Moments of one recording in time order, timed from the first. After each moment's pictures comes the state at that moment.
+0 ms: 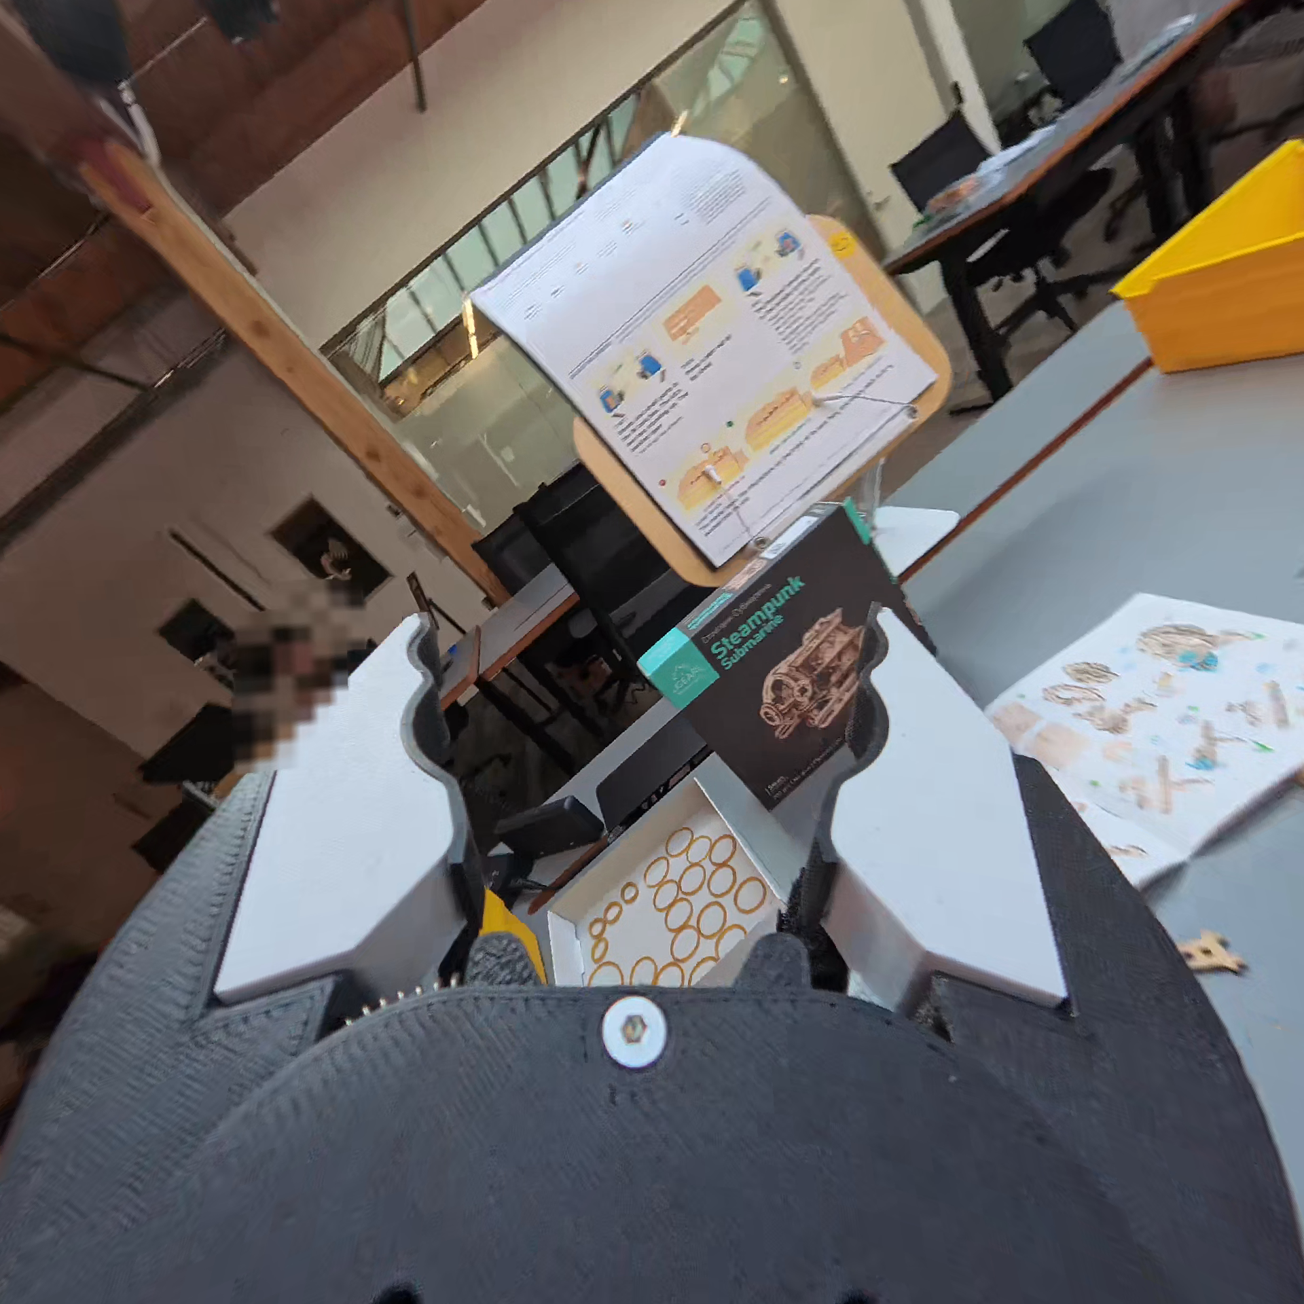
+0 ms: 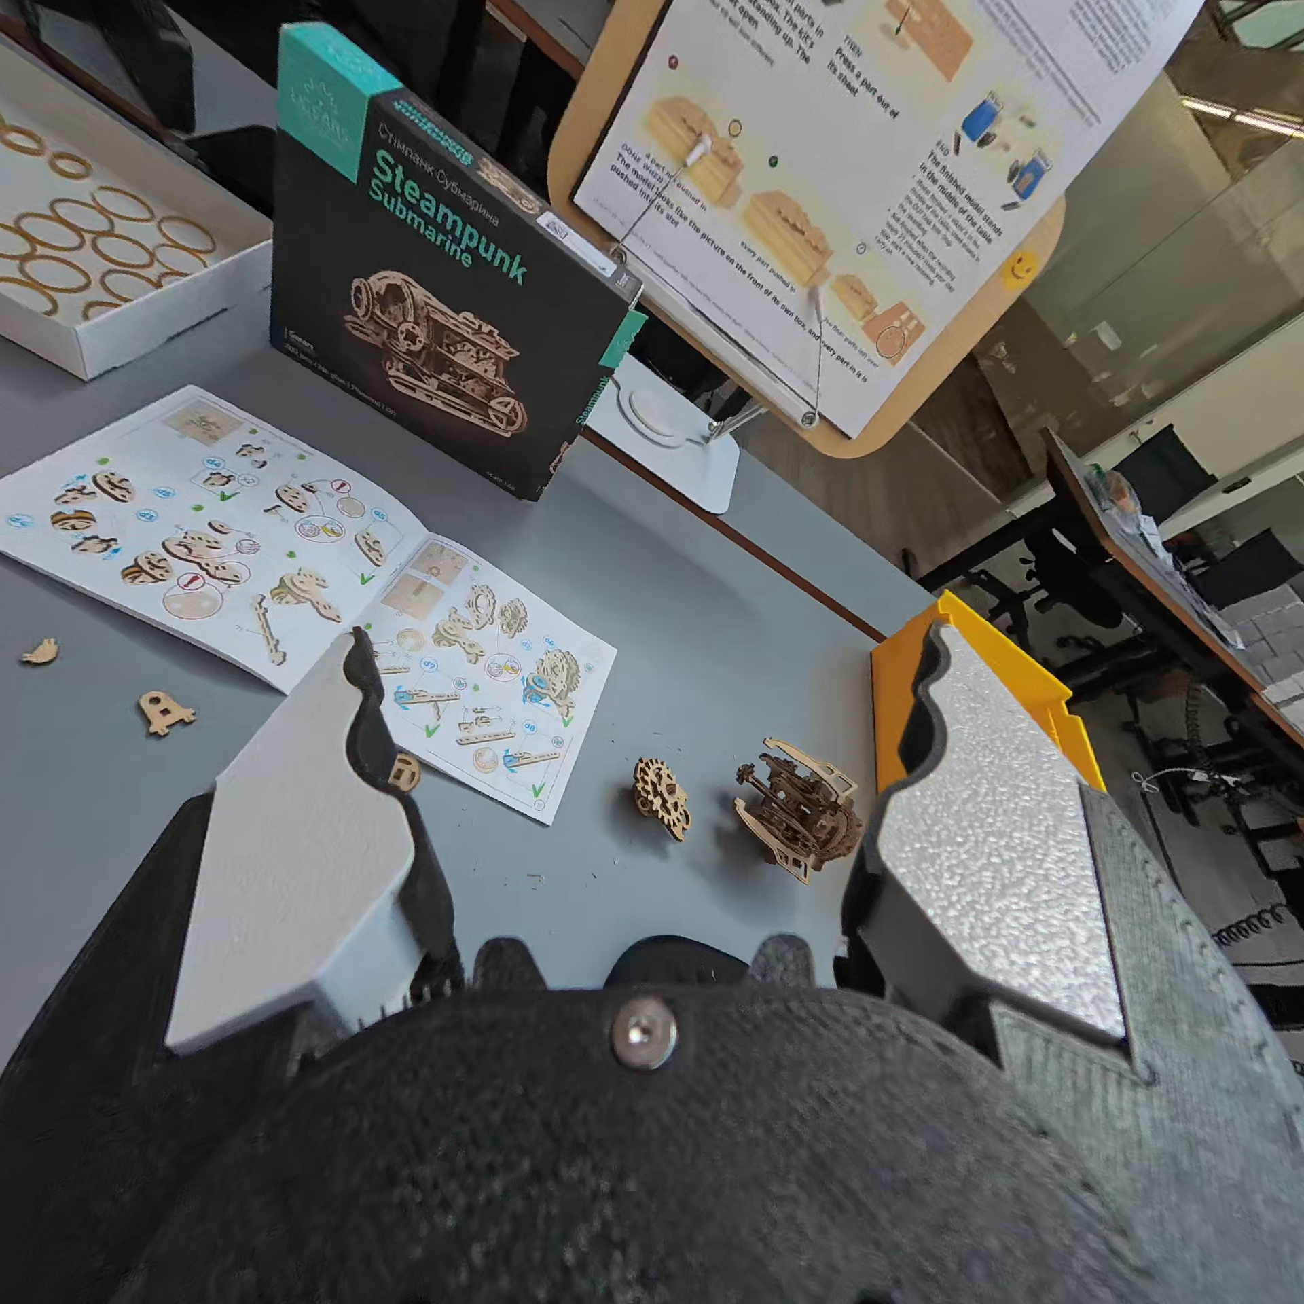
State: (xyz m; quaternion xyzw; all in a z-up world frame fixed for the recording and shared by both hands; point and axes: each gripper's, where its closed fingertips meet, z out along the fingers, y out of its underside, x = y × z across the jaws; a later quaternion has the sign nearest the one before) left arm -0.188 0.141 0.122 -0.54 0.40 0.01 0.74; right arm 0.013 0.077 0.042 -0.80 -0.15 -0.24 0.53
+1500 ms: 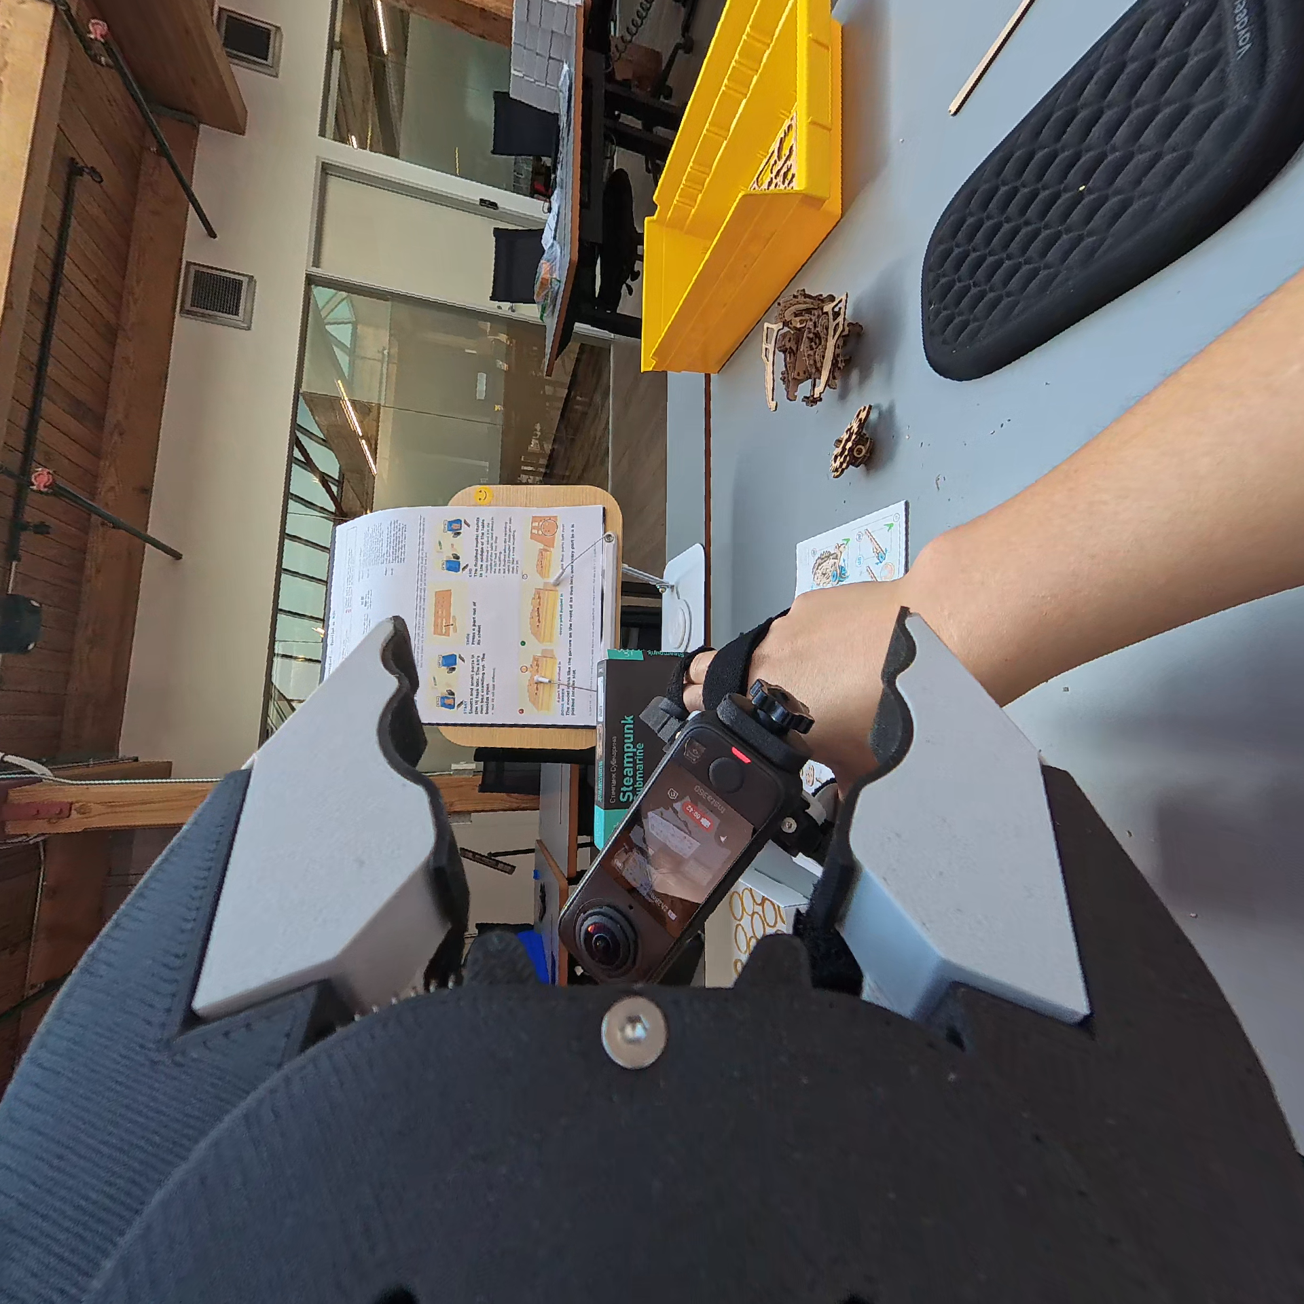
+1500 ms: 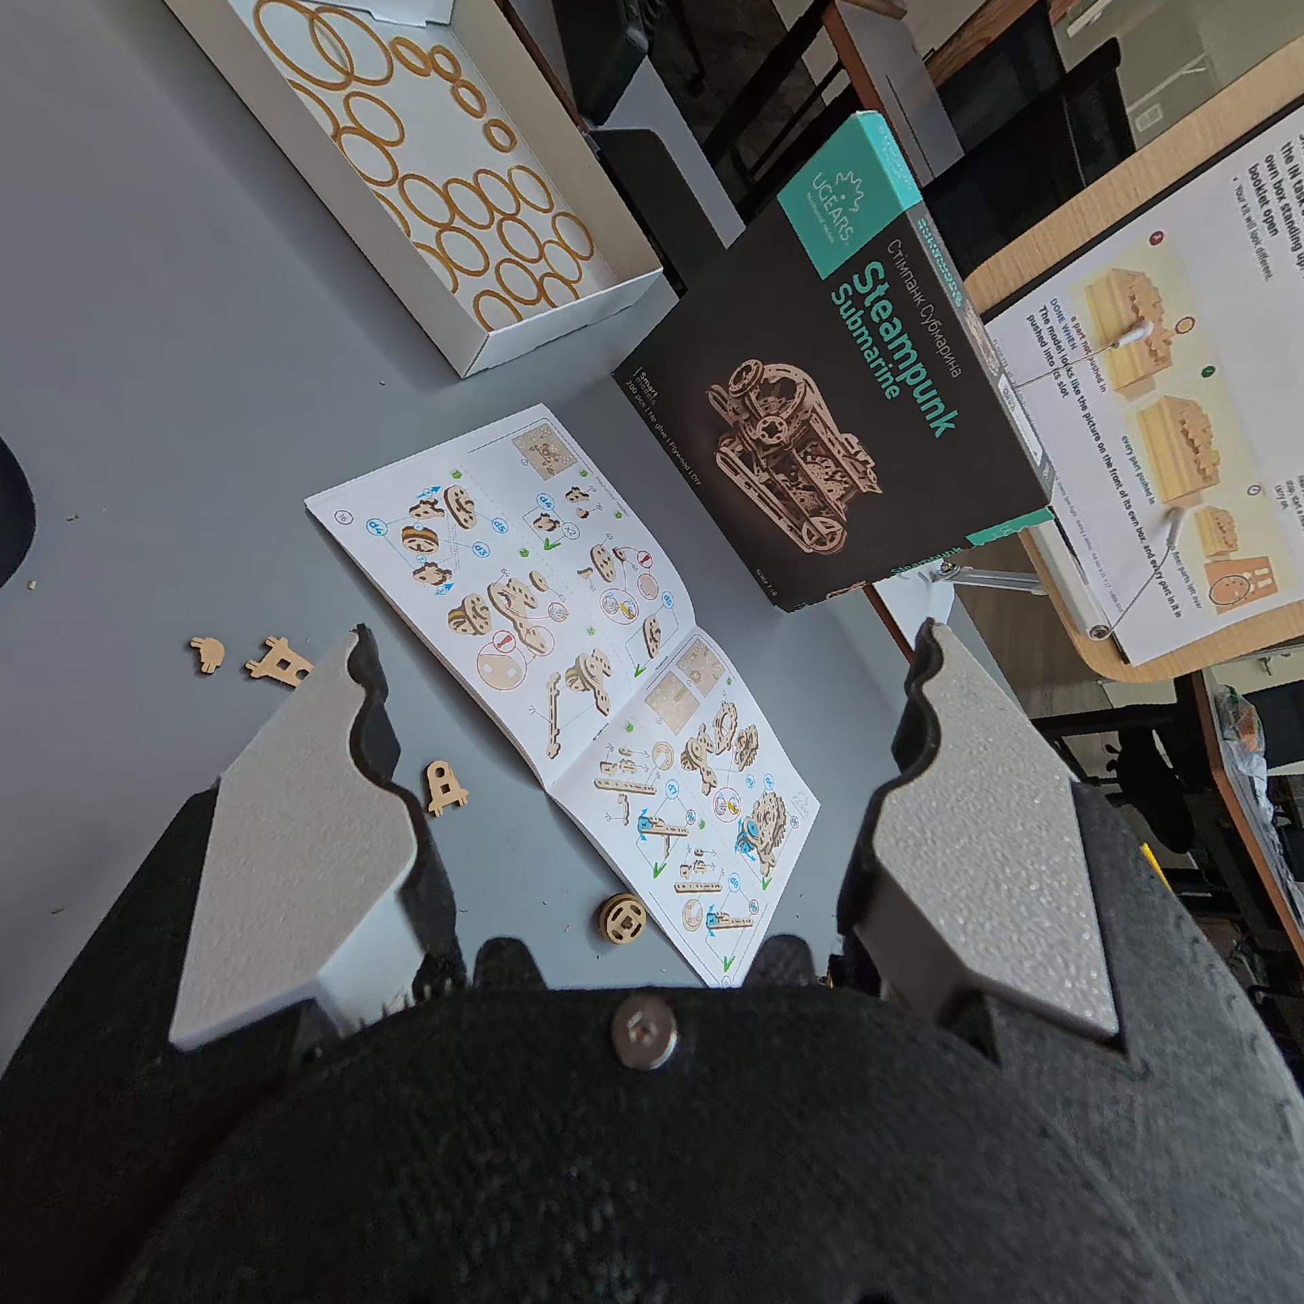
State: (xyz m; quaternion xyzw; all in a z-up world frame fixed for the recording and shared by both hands) left arm -0.084 -0.069 0.088 -0.31 0.72 0.12 0.61; right arm -0.124 0.139 -0.042 -0.79 -0.33 -0.21 0.47
